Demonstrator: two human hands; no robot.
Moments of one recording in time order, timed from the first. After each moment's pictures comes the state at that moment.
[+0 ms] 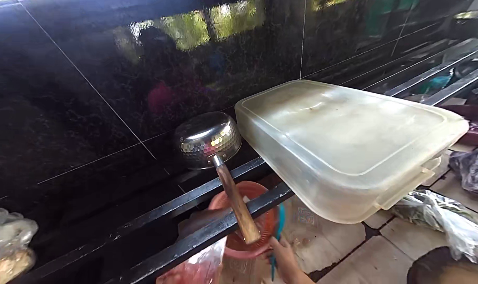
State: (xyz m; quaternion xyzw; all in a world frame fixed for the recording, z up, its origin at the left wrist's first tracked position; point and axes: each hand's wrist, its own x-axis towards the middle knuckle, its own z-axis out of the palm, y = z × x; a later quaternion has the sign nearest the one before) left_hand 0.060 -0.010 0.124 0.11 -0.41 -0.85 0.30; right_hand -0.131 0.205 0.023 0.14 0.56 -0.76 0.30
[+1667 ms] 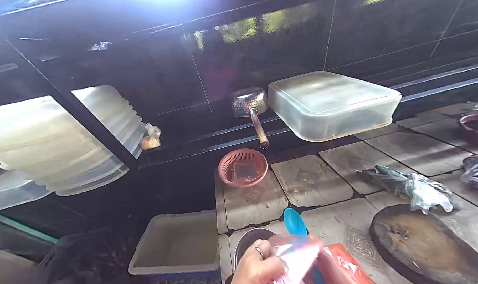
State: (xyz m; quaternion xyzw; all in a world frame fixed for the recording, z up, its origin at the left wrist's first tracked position) left_hand 0.211 0.227 0.204 -0.09 -0.87 -0.43 0.20; right_hand 0.059 0.417 0.100 -0.03 0.40 -0.65 0.65
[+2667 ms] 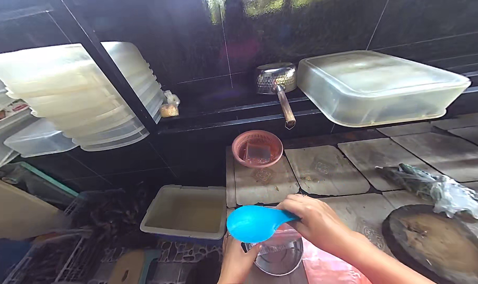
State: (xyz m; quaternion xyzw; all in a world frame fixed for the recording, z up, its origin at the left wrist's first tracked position) left_hand 0.262 0.205 0.080 0.36 -0.80 -0.45 0.18; right_hand 0.059 0.341 0.212 -0.62 0.74 -0.25 0.04
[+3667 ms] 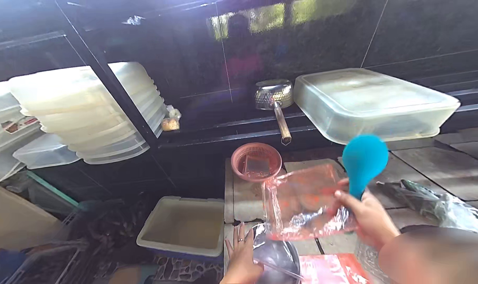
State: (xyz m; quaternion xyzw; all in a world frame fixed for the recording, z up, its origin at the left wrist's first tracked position) left_hand 0.208 0.195 0.105 0.31 -0.90 -0.30 -0.10; right_hand -0.036 0.391 0.204 -0.16 0.65 -0.72 0.20
